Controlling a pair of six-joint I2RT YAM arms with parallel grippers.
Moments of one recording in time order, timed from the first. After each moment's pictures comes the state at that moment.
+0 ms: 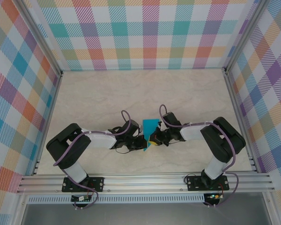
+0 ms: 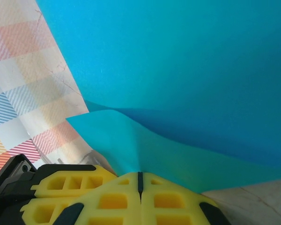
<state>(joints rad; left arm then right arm) -0.82 1.67 0.67 0.06 0.38 -0.90 0.61 1.69 0.65 0.04 -0.63 1.03</state>
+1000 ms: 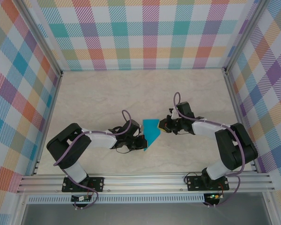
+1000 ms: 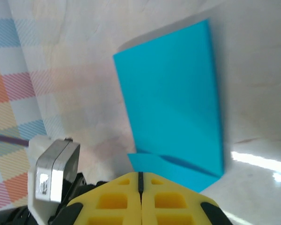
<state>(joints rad) -0.82 1.67 0.68 0.05 0.38 -0.89 0.43 1.54 0.69 -0.05 -0.66 0.87</state>
